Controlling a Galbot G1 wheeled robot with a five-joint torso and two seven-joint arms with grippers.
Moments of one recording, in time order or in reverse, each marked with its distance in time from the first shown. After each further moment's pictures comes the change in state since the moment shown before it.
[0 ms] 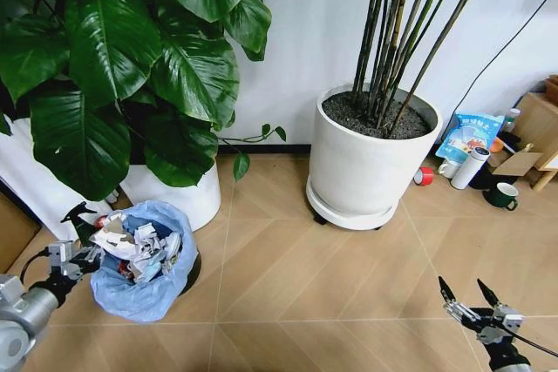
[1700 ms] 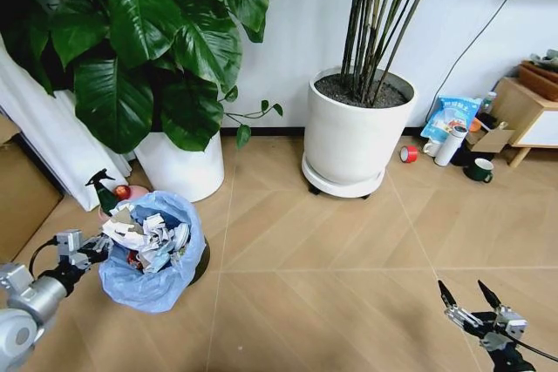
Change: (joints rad) left arm -0.037 0.034 0.024 -0.023 -0.027 0.002 -0.006; right arm -0.035 0.016 0.036 0.036 -0.024 0.017 -0.049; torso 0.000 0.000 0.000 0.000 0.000
